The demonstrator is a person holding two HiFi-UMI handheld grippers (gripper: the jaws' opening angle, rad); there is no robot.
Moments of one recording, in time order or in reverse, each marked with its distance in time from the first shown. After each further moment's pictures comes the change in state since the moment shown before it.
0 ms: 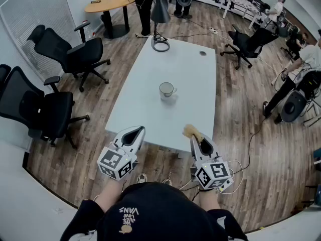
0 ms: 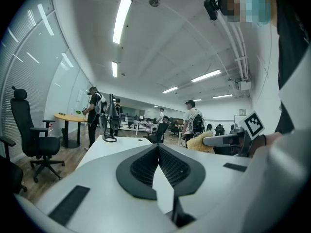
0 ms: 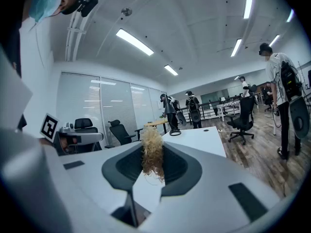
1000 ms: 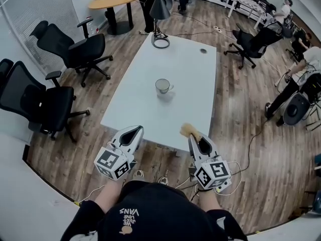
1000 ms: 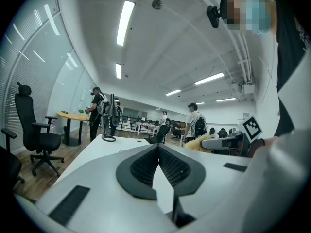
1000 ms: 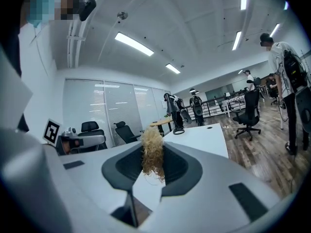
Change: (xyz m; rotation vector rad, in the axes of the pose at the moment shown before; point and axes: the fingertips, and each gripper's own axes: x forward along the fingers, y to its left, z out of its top) left arm 0.009 -0.028 -0.005 -0.034 -0.028 0.033; right arm -0.012 -0.022 -0.002 0.041 0.005 0.079
